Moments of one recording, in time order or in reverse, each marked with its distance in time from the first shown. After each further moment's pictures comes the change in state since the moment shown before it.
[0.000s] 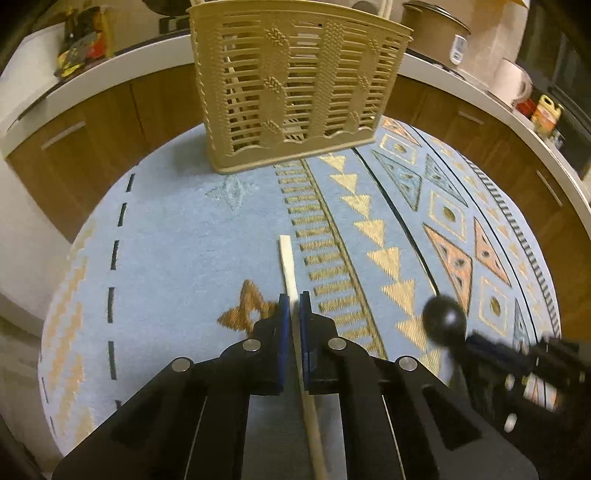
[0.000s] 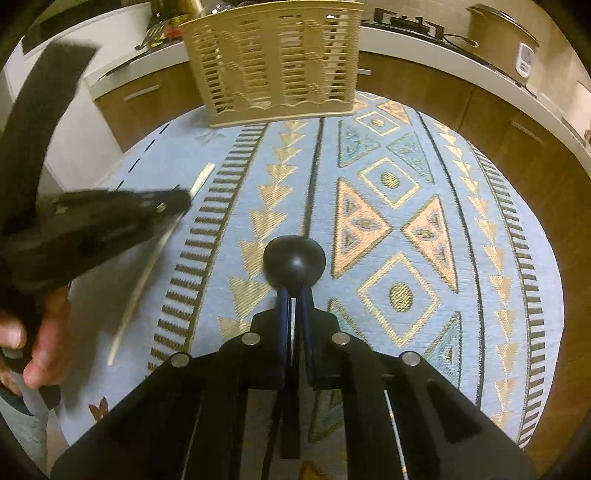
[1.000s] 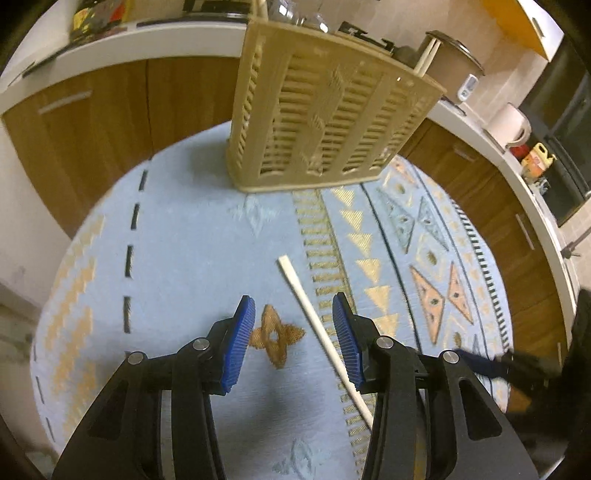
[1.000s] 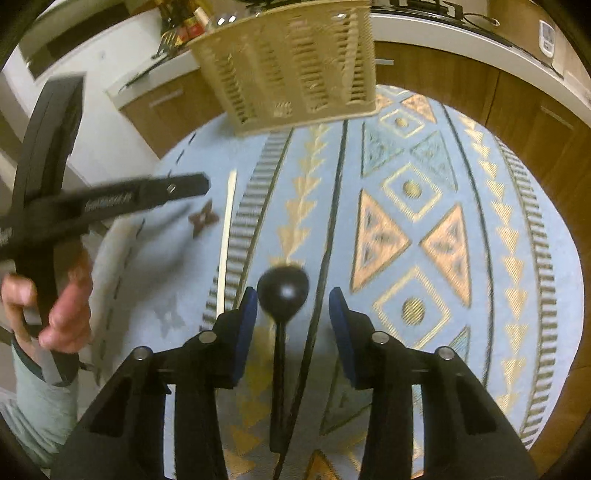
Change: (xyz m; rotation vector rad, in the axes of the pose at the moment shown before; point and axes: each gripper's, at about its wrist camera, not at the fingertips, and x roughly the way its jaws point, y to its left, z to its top) left arm -0.014 0.041 0.022 -0.165 0.020 -0.134; right arm -0.007 -0.007 0.020 0.012 0.074 0.178
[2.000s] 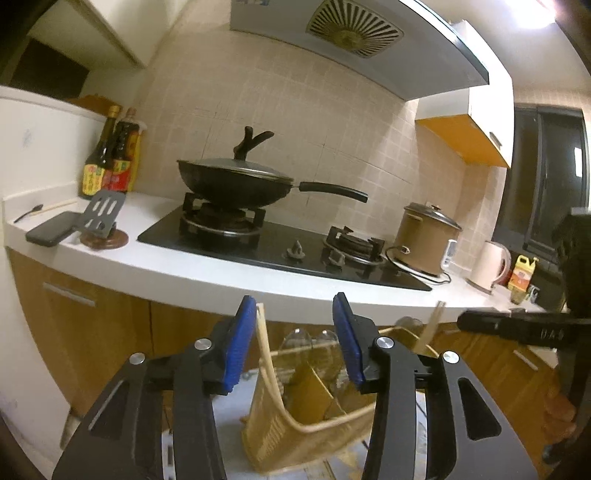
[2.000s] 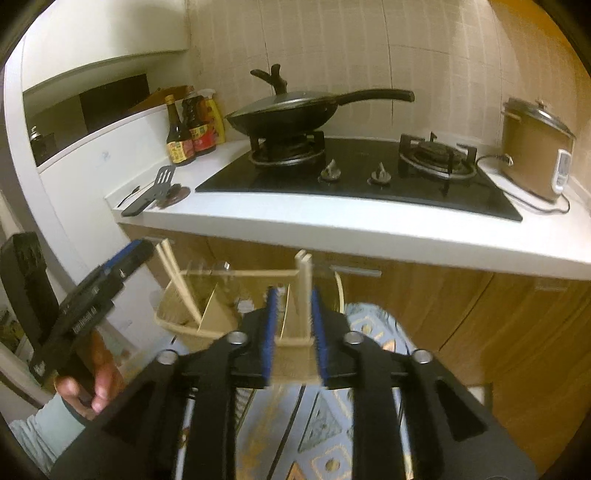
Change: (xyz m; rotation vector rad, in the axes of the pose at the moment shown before) left arm -0.082 0.003 0.119 0.052 -0.746 -0.048; right arm -0.073 -0.037 0.219 -0.110 -0.371 -0.007
